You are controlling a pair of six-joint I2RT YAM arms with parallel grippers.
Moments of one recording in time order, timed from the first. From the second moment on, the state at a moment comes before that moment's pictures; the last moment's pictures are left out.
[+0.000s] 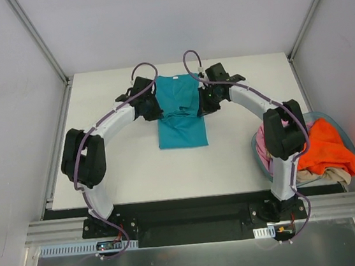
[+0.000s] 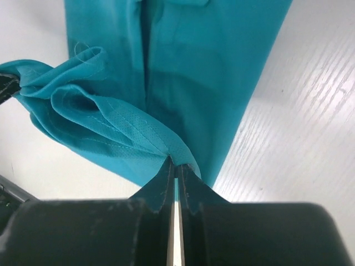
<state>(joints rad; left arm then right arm) -0.45 1.80 1.37 -0.48 0.05 -0.70 0.43 1.93 1.56 -0.65 -0.30 0.32</state>
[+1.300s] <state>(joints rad) -0.41 1.54 0.85 -0.36 0.20 -0.75 0.40 1.68 1.01 -0.46 -0.43 0.48</state>
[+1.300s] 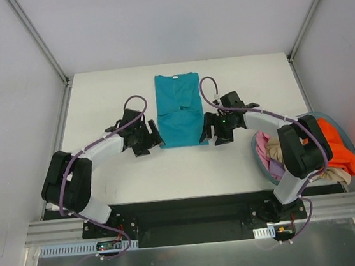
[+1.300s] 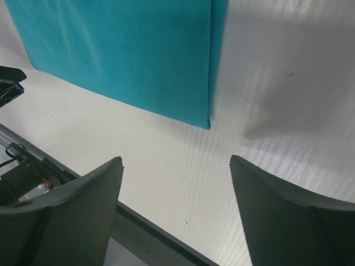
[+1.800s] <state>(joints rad) -0.41 1.67 0.89 -0.25 0.24 -0.80 0.40 1.81 1.04 -0.38 -0.40 0.54</state>
